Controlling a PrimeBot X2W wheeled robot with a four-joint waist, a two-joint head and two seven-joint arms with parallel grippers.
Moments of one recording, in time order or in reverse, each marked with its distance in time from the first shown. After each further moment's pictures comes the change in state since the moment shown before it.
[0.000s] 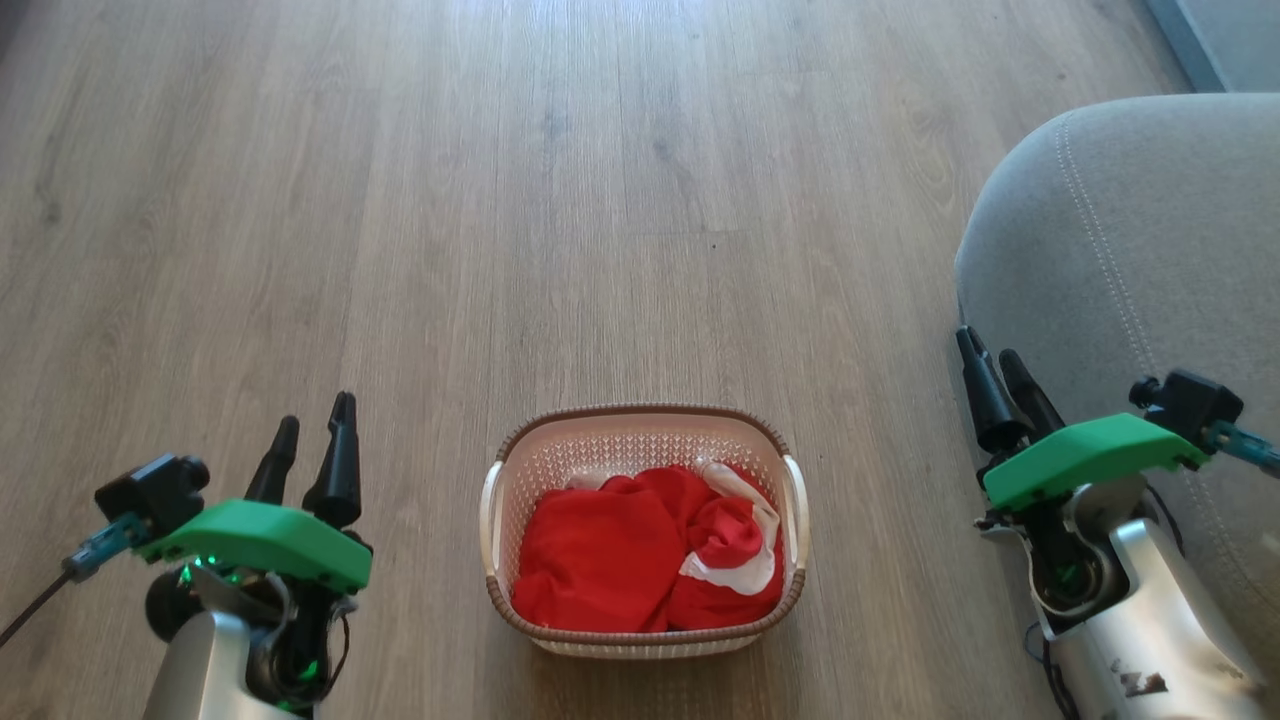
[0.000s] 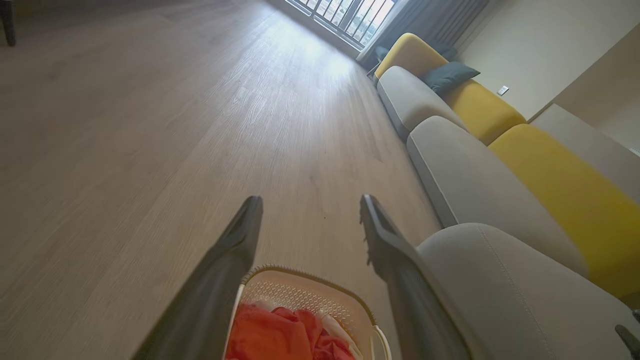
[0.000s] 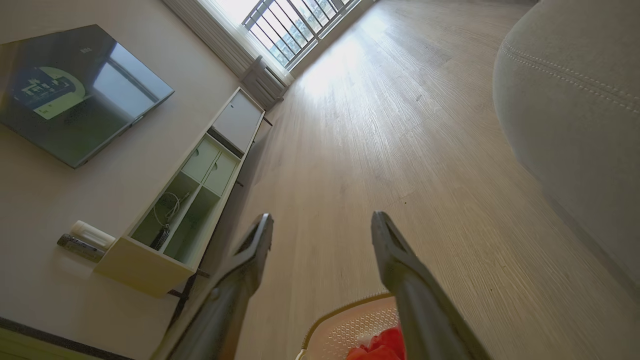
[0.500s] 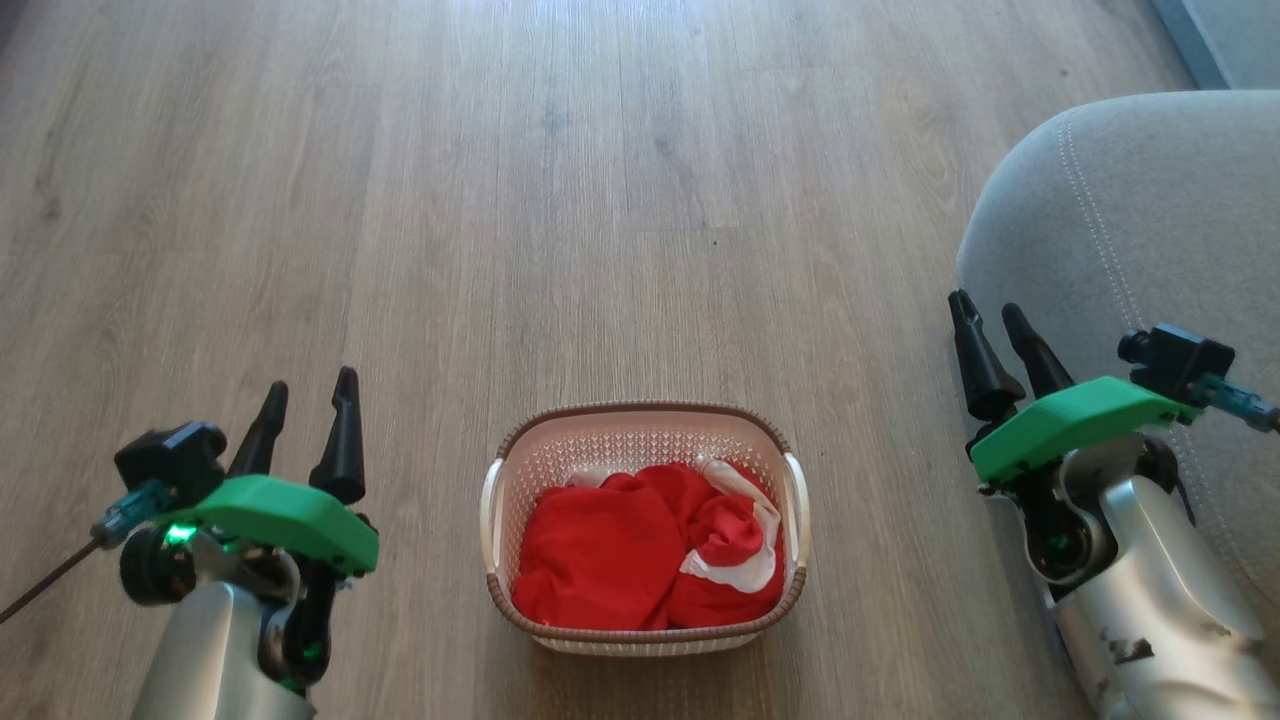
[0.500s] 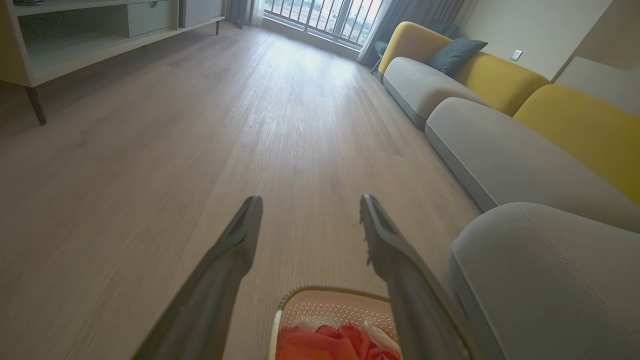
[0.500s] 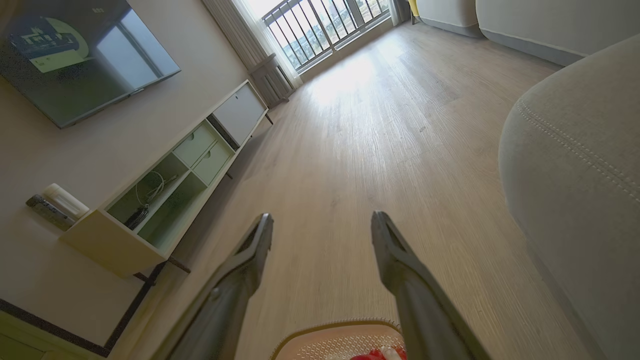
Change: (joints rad) left arm -0.041 0.023 -0.034 0.000 0.202 0.039 -0.044; right arm -0.081 -0.022 0.044 0.043 -0.159 0.000 -0.045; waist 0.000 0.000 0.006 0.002
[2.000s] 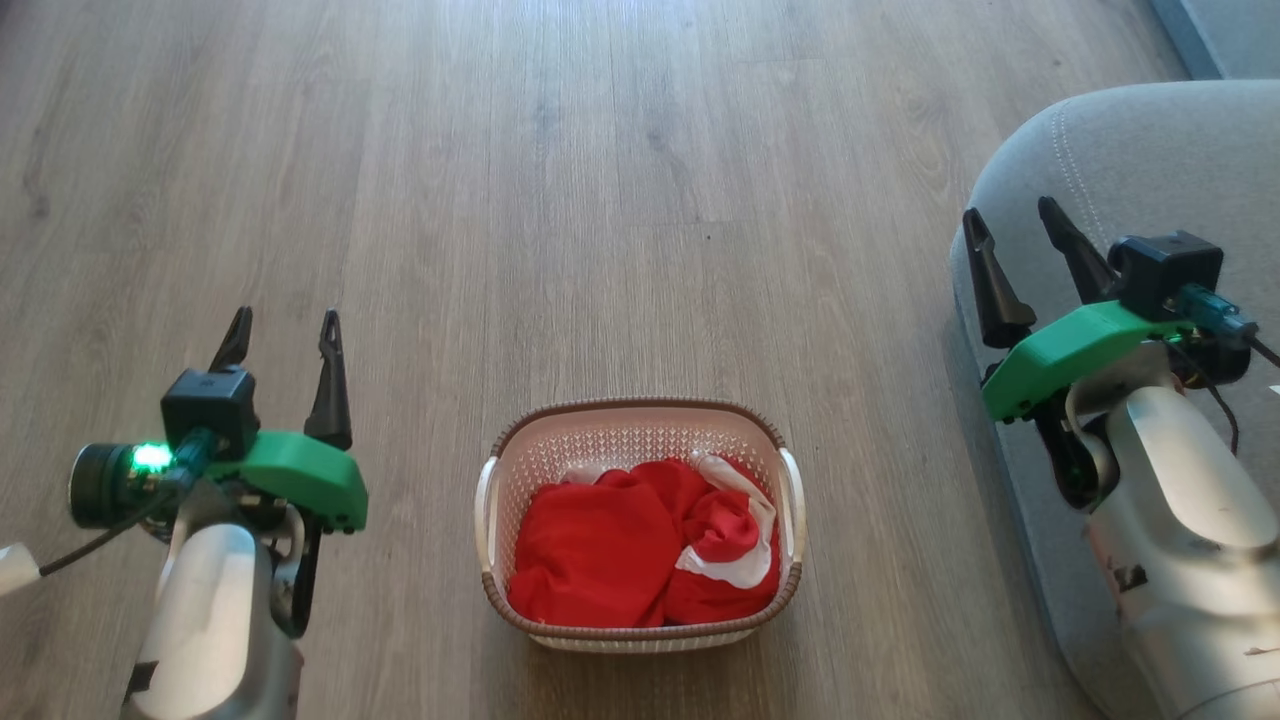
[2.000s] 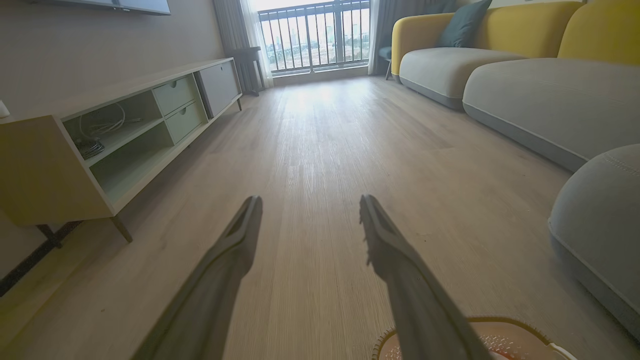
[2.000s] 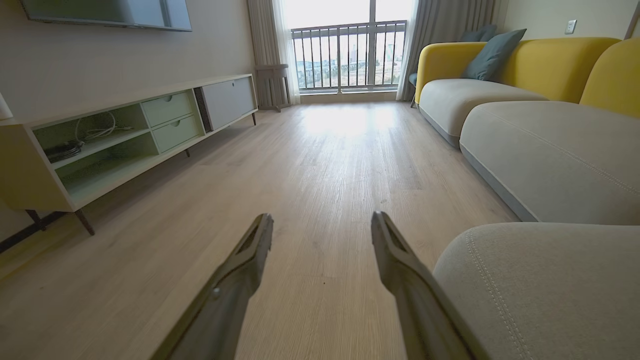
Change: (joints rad) left arm -0.101 0.007 0.016 0.049 0.423 0.060 -0.105; right arm -0.174 -0.048 0.027 0.117 -0.423 0.000 -0.109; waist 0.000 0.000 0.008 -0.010
